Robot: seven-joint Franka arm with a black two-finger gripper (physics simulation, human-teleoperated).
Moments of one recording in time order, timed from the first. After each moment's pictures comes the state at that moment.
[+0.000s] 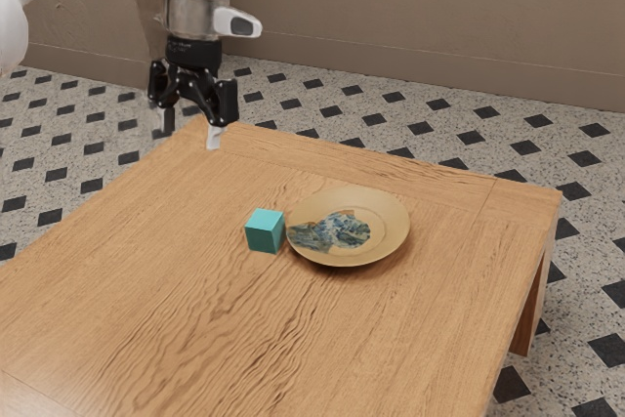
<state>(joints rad) -0.13 0.18 0.02 -1.34 0.04 1.18 -0.04</state>
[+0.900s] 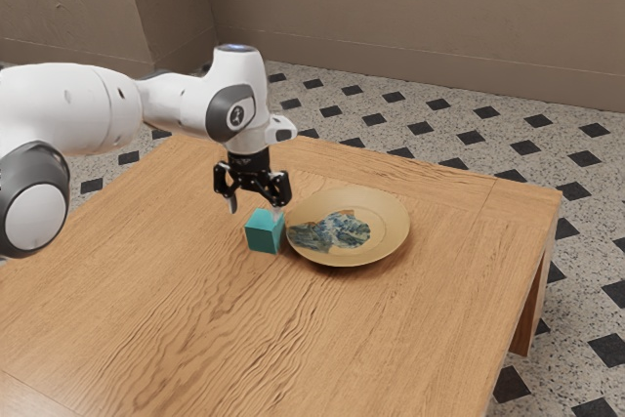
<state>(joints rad) -0.13 0.53 0.14 -1.55 -0.07 1.97 -0.14</state>
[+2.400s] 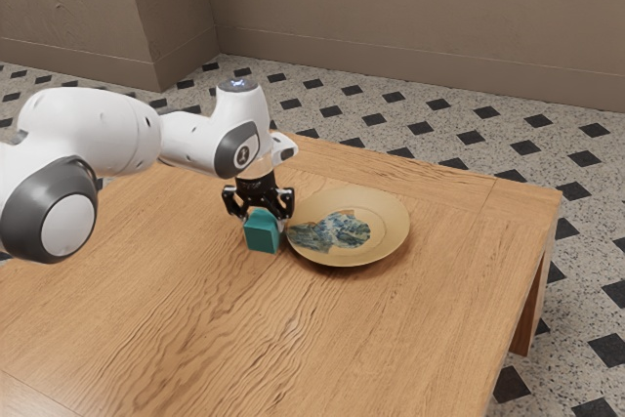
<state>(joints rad) -0.13 0.65 0.16 -1.57 -0.06 2.24 -0.32</state>
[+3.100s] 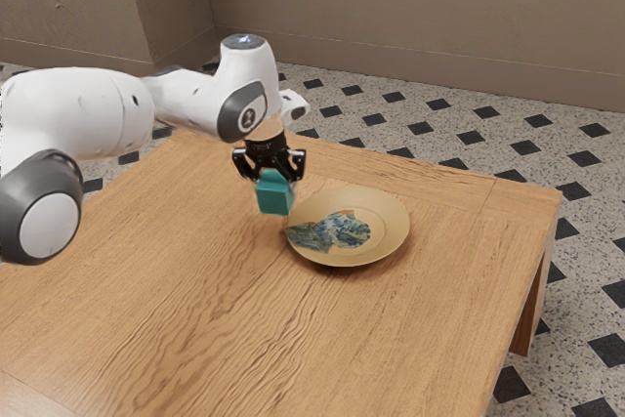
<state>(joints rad) -0.19 0.56 0.19 -1.50 -0.03 2.19 -0.35</state>
